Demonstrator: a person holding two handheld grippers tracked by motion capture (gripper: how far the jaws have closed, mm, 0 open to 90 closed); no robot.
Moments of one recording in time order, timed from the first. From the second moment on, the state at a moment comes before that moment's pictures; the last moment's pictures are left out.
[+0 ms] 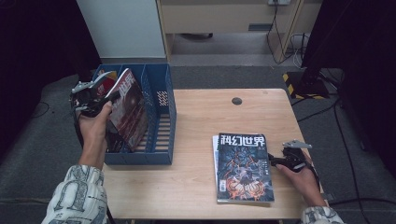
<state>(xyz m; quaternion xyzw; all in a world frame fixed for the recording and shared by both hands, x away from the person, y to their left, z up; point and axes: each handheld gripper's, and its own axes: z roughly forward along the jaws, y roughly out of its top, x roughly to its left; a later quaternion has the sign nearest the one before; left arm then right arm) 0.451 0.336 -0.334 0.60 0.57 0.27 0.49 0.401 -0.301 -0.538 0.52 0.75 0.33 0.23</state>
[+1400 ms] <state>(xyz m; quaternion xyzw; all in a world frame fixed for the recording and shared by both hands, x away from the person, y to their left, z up) 0.457 0.327 -0.341 0.63 0.56 0.29 0.46 0.401 -0.301 -0.538 0.53 0.75 0.33 0.23</state>
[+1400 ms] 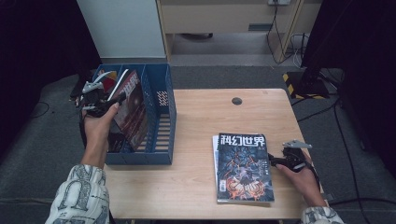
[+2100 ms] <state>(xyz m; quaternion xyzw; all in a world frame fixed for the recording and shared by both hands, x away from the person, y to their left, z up) 0.424 0.348 -0.370 0.62 0.57 0.27 0.47 0.401 -0.301 -0.538 0.53 0.75 0.33 0.23</state>
